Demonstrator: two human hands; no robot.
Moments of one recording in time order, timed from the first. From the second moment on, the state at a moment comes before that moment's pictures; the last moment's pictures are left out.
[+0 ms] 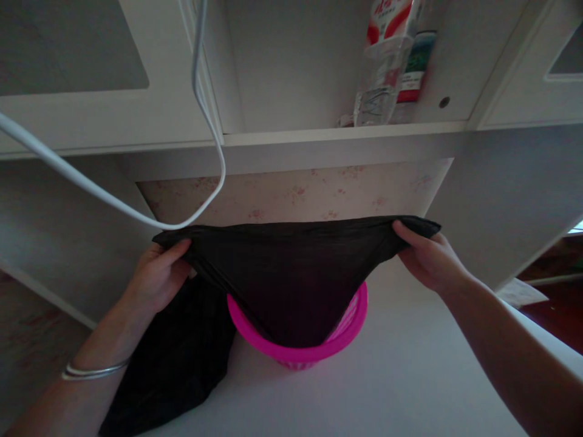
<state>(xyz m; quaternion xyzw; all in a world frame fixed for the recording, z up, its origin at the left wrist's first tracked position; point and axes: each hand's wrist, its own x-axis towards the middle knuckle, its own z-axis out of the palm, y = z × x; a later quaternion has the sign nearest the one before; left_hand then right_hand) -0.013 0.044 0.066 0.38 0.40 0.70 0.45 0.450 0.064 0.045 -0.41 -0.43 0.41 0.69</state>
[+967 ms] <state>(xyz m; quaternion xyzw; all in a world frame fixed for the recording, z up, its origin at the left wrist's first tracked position) 0.009 0.028 0.038 0.43 0.41 0.68 0.42 0.432 0.061 0.018 -0.36 -0.48 0.46 0.66</state>
